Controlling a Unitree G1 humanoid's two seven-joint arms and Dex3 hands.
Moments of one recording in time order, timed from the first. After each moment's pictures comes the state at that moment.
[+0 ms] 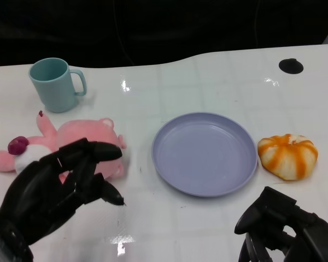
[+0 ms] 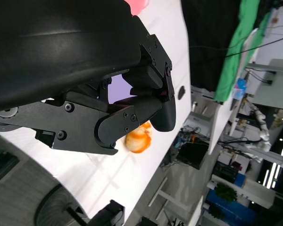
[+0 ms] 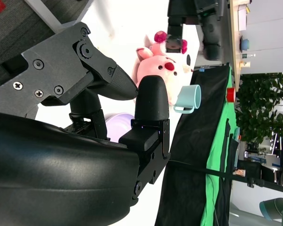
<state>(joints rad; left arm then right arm) 0.05 0.22 0.19 -0.39 -0.64 0.57 -0.36 0.50 -0.11 0.19 -0.67 0.09 0.15 0.14</state>
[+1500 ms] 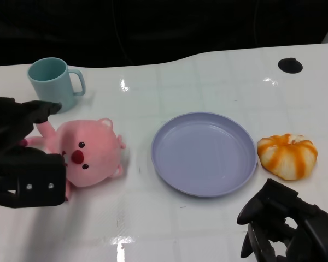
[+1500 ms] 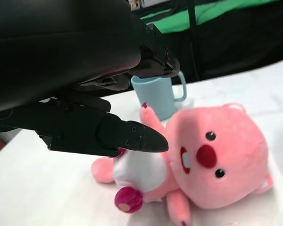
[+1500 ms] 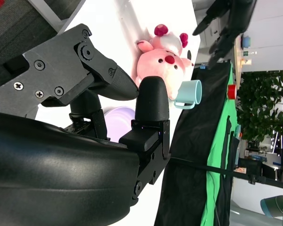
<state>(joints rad) -0.30 0.71 -0.15 -0.01 0.67 0.02 -0.42 0.45 -0.11 0.16 -0.64 0.11 0.16 0.15</state>
